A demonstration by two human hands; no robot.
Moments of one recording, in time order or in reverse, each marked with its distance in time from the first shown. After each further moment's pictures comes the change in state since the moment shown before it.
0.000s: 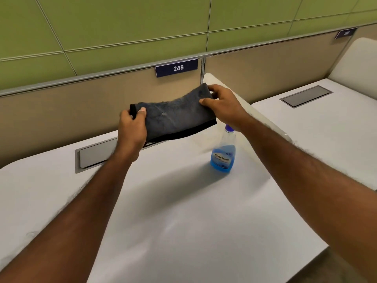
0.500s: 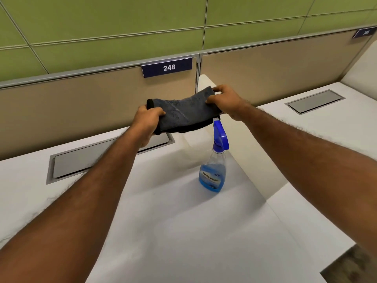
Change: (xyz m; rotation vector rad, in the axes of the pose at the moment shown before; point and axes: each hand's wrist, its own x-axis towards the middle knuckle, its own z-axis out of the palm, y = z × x) left_hand 0.078 -0.008 0.121 0.028 -0.191 -0.266; right_hand 0.135 0.087 -0.055 -0.045 -0.072 0.257
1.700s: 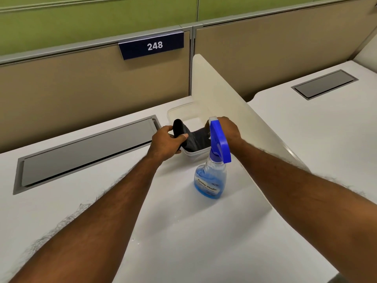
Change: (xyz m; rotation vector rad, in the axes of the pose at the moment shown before) left_hand 0.055 -0.108 0.076 0.401 -0.109 0.015; right_hand 0.014 0.114 0.036 -0.492 -0.049 0.035
